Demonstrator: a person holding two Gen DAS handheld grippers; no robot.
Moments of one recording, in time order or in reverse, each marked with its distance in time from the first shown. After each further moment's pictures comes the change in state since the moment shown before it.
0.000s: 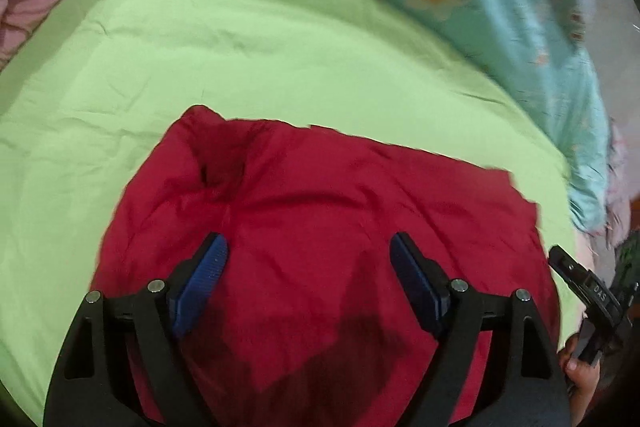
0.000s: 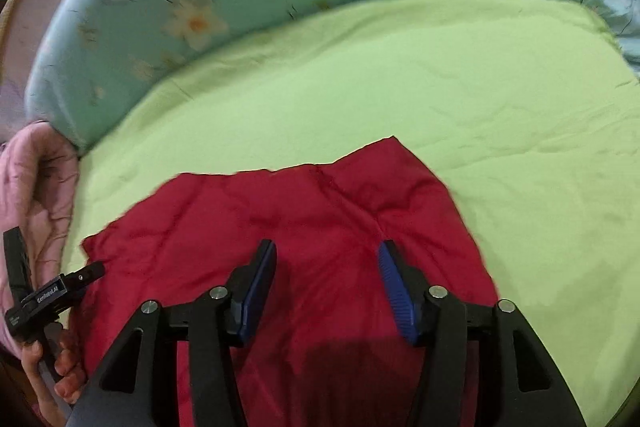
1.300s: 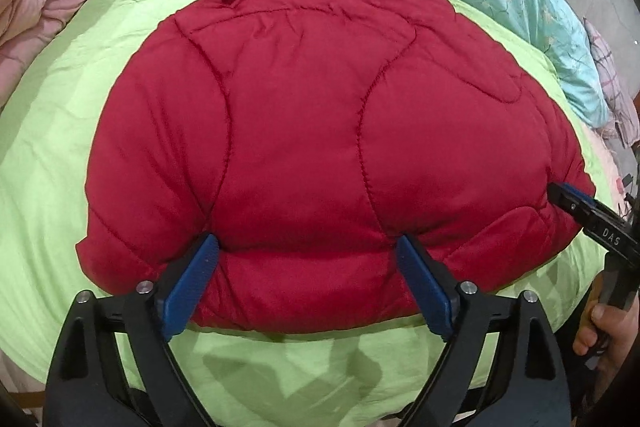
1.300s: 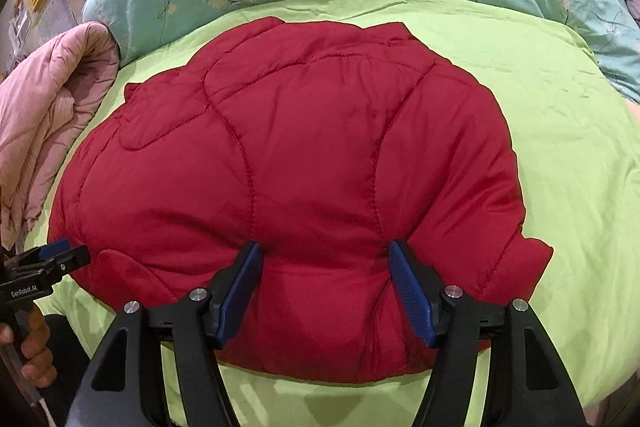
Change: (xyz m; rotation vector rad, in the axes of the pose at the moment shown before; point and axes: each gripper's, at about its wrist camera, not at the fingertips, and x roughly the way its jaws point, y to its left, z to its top) left arm -0.041 -0.007 -0.171 0.204 0.007 0.101; right arm -0.051 0.020 -0.166 -0.184 -0.017 -0.073
